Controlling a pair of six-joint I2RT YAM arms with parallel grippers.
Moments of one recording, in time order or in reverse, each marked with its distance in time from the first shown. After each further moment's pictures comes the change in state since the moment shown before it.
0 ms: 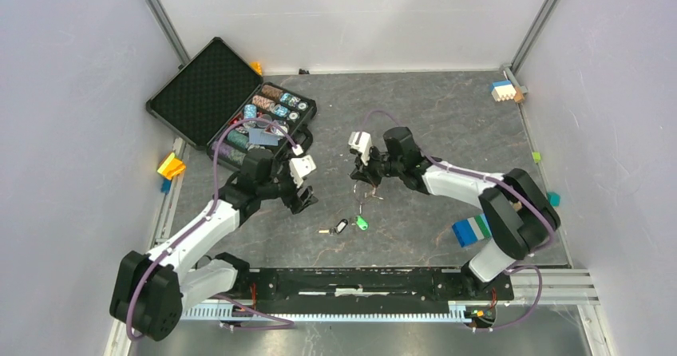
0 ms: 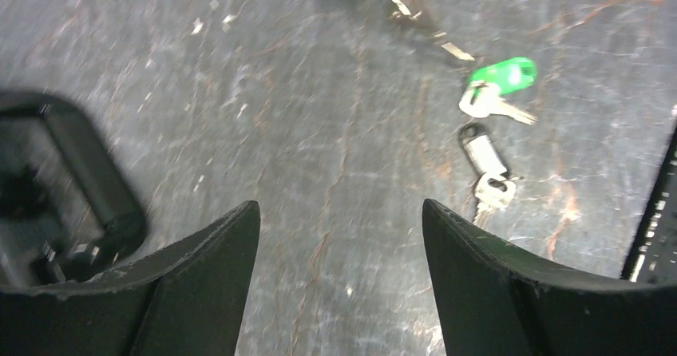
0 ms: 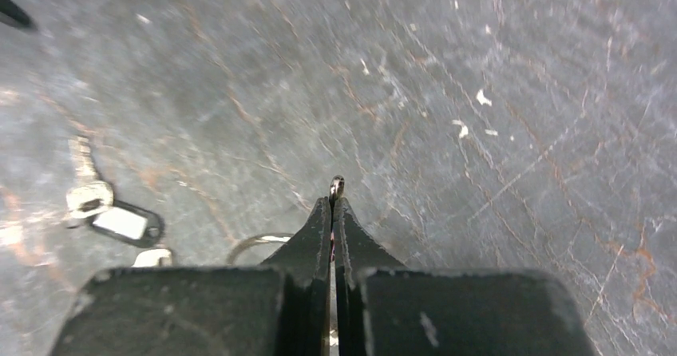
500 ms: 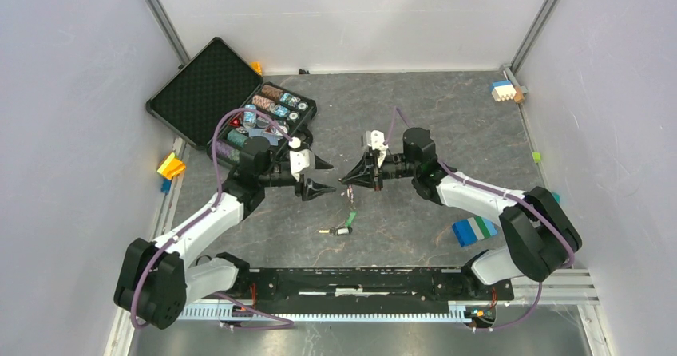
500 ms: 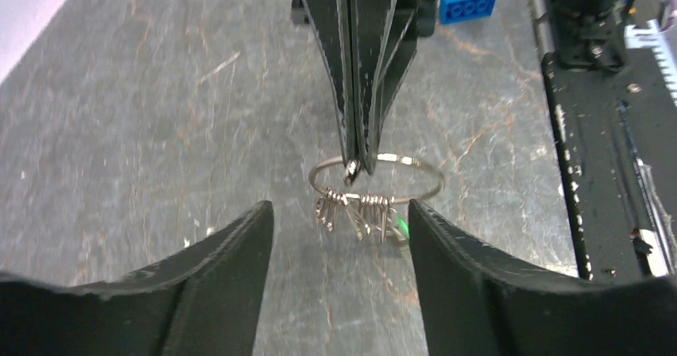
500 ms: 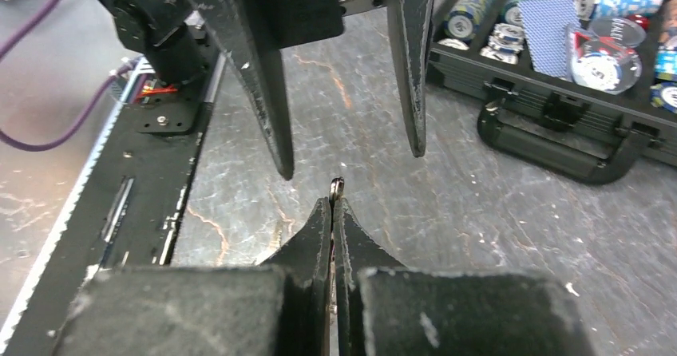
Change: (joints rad) left arm 0.000 0.100 0.044 0.377 0.468 -0.046; right arm -0.030 -0.188 -0.132 0.355 -0.470 0.209
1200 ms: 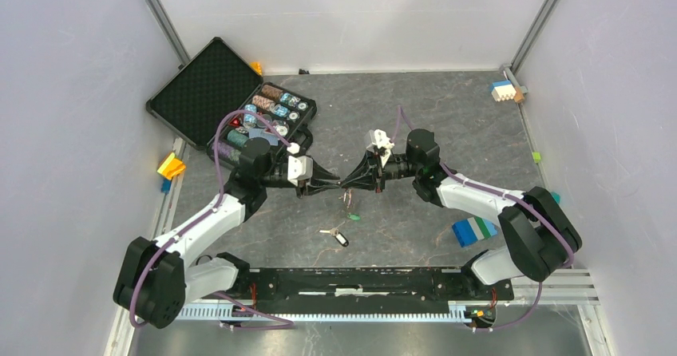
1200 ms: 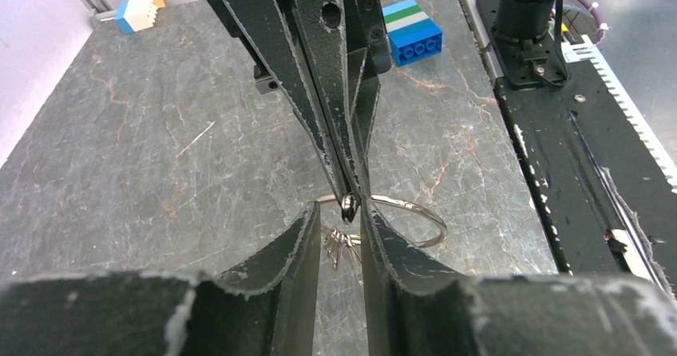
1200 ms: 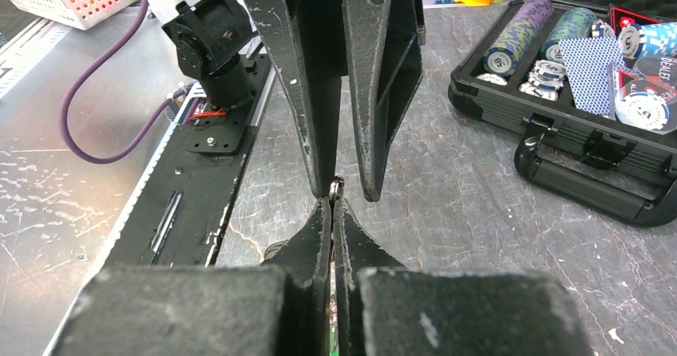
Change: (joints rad) left arm -0.026 0.003 -0.014 0.143 0.137 -0.016; right arm 0.000 0.000 -0.029 0.171 -0.112 0.160
